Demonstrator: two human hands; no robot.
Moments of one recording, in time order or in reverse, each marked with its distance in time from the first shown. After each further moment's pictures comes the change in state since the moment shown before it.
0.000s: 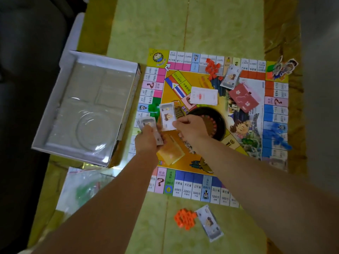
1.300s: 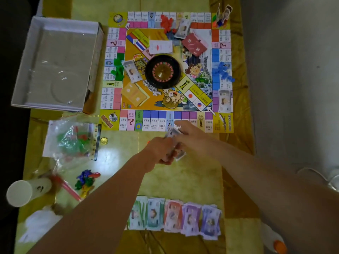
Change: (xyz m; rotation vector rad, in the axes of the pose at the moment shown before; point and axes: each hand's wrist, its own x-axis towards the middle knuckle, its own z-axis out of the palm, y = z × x) left_hand -0.172 -0.155 -0.049 0.840 -0.547 -0.063; right_hand -0.198 0.140 -0.104 -0.169 -0.396 0.036
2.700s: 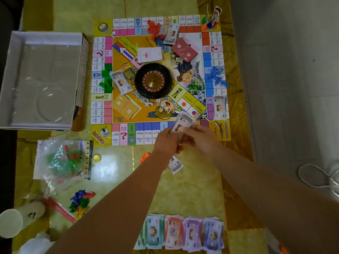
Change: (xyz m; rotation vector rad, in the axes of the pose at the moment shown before) left_hand 0.045 0.035 0.028 -0.122 0.113 0.242; right_hand 0.020 0.009 -0.030 0.636 0.383 0.034
